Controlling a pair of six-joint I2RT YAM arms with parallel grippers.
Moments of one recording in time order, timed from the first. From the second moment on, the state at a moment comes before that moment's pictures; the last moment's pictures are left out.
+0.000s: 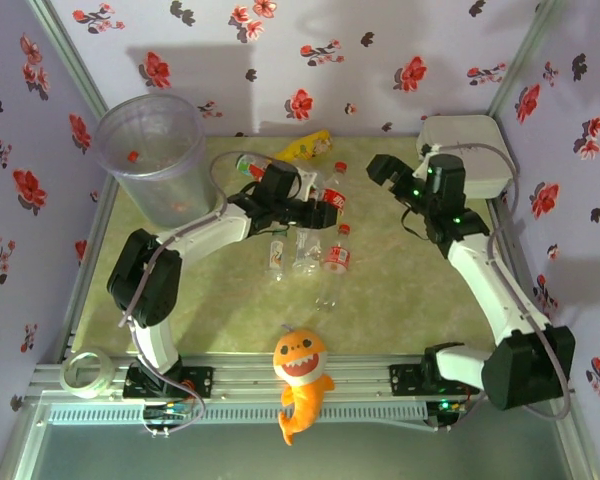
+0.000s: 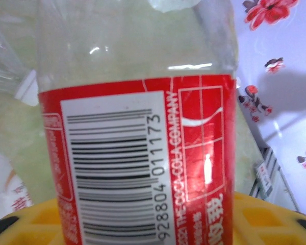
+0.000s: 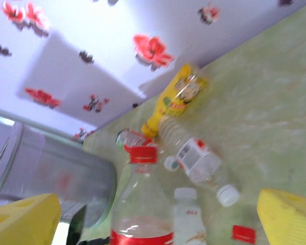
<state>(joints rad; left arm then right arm) -0.70 1.81 1.38 -0.22 0.50 -0.49 0.20 1.20 1.02 -0.20 -0.26 0.75</state>
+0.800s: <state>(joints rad) -0.12 1.59 1.86 -0.43 0.11 -0.29 0.18 1.16 0.93 -0.27 -0.17 0.74</state>
